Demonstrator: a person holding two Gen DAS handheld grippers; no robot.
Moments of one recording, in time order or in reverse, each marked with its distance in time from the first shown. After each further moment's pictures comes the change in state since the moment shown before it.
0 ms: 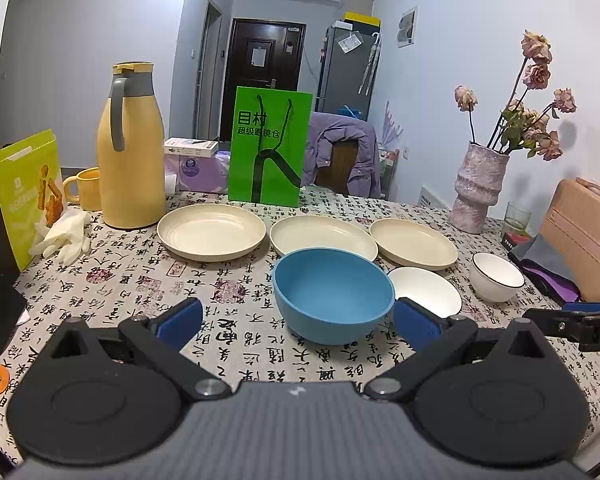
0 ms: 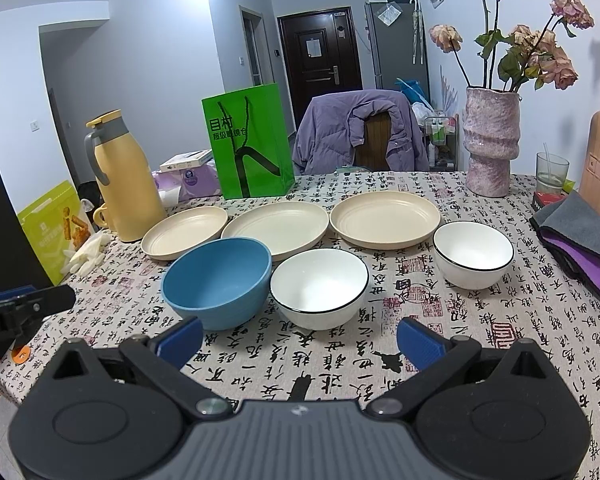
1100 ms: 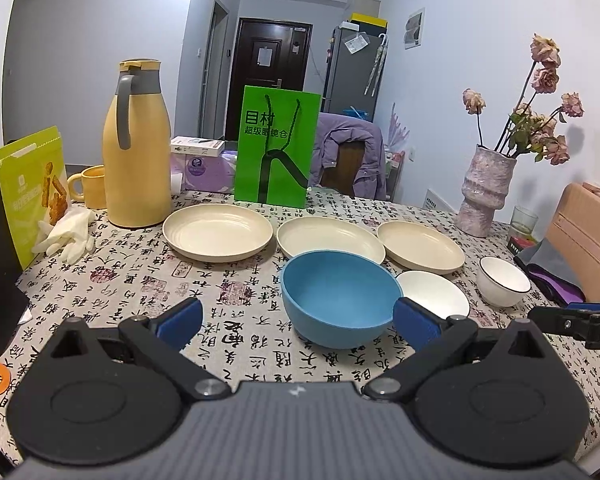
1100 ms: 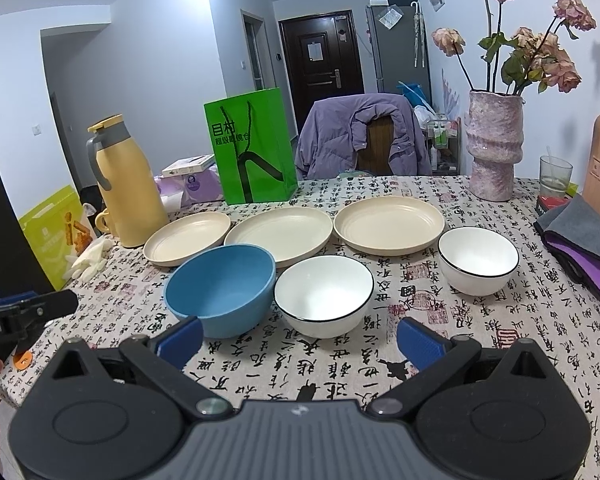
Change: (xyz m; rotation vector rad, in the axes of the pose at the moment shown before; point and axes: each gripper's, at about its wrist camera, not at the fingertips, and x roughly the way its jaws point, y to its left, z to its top) left arm 0.000 0.012 0.008 -0.014 -0.001 0.008; right arm 0.002 0.004 0.009 0.002 -0.017 0.011
